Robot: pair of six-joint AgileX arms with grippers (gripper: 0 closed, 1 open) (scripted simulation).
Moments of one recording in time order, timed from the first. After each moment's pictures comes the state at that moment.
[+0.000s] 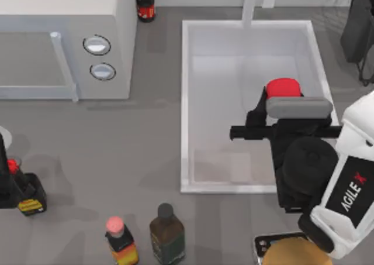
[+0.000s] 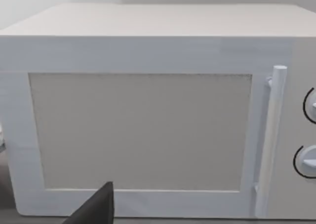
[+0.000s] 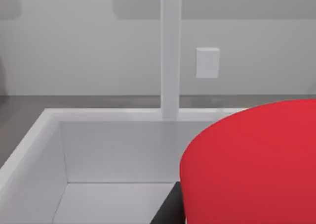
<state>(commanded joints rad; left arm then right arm) 0.00 0.00 0.00 0.00 0.00 0.00 0.65 2.23 0.61 1.61 0.68 0.02</state>
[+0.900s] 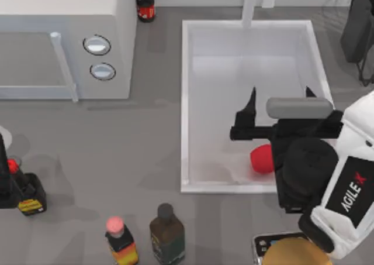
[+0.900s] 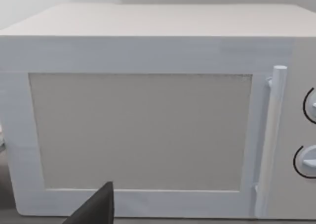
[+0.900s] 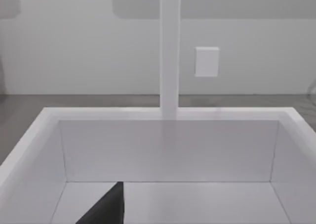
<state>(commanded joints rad) 0.00 0.00 0.00 0.00 0.00 0.00 0.65 2.23 0.61 1.61 0.68 0.02</state>
